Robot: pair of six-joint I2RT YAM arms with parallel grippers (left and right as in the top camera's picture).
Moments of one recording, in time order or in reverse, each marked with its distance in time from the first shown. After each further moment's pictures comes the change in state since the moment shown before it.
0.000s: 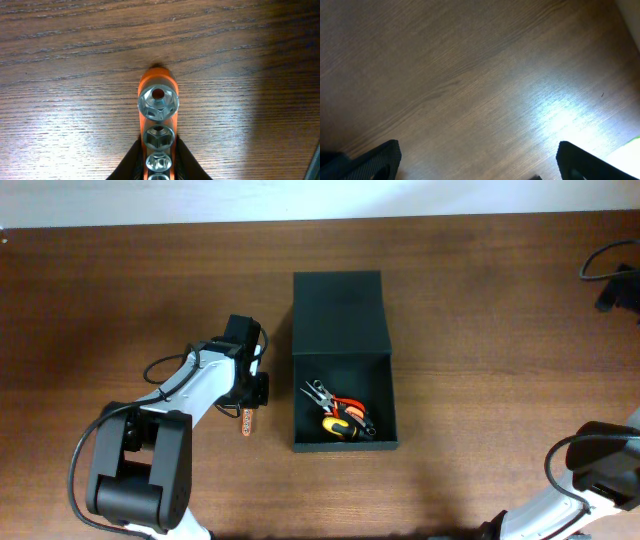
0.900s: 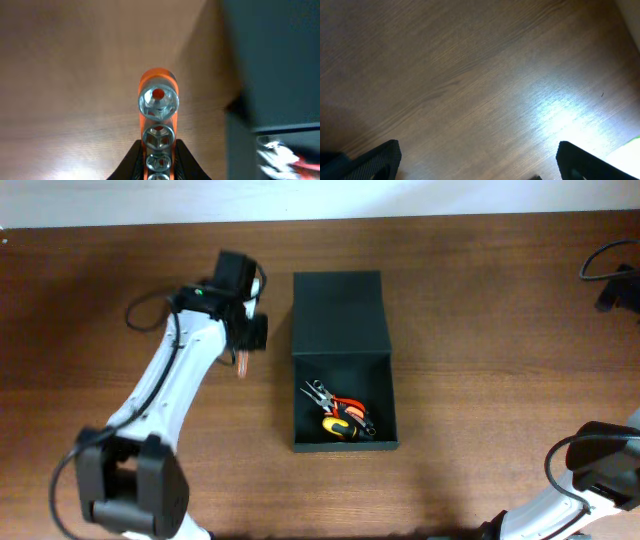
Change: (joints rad) left arm -0.023 -0.062 0.501 -0.249 -0.060 0.069; right arm 0.000 0.000 0.000 0.000 0.000 0.001
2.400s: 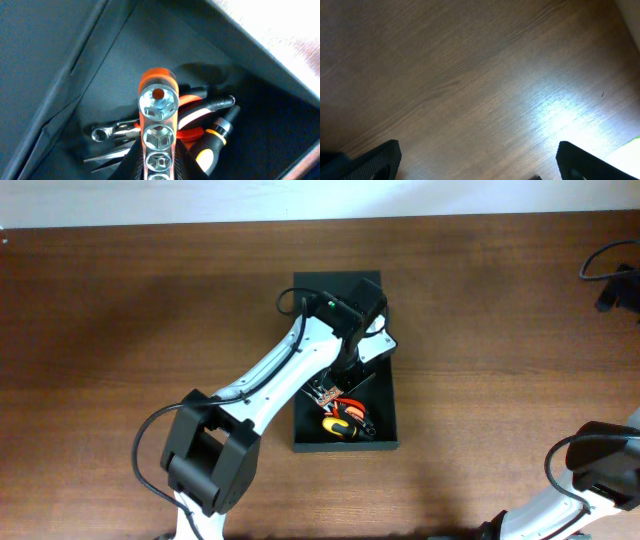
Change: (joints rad) left arm -0.422 0.278 0.180 -0.175 0.216 0.399; right arm 0.000 0.000 0.000 0.000 0.000 0.000
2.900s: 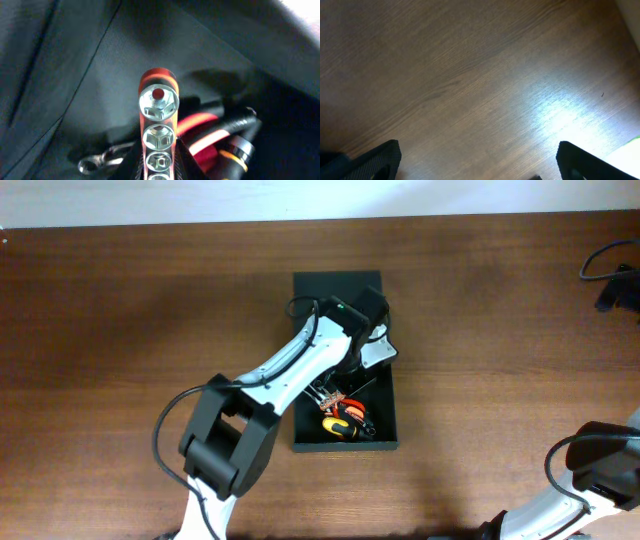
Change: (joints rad) left arm 0.000 0.109 0.000 0.043 0.012 0.031; right arm 0.000 0.000 0.000 0.000 0.000 0.000
